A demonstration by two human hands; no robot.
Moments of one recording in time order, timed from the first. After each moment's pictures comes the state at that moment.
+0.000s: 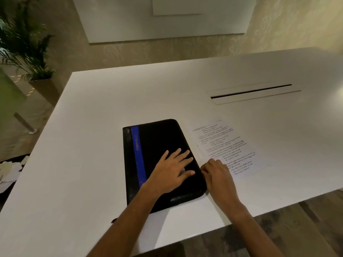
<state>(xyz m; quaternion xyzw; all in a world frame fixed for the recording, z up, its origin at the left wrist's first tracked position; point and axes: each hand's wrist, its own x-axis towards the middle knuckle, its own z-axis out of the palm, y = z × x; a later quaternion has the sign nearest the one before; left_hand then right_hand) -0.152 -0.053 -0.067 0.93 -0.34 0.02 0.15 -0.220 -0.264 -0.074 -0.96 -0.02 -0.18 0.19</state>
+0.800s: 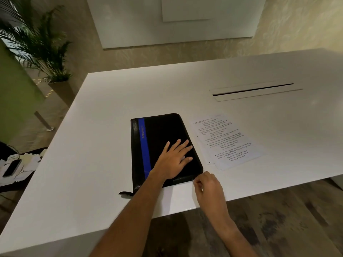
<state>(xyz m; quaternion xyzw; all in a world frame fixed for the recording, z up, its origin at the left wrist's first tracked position) -0.169 -0.059 -0.091 0.95 -0.29 0.03 0.14 -0.320 -0.223 -0.087 -0.94 0.03 -0.15 0.30</state>
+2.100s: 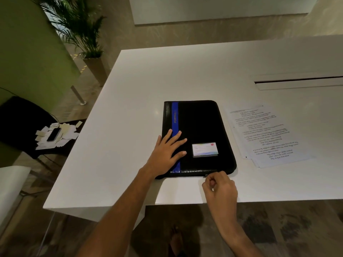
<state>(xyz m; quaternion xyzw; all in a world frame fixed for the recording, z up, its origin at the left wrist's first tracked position) -0.207 0.081 -0.095 0.95 -0.19 0.02 0.25 -0.340 -0.149 -0.089 -0.91 0.04 -0.18 0.37</state>
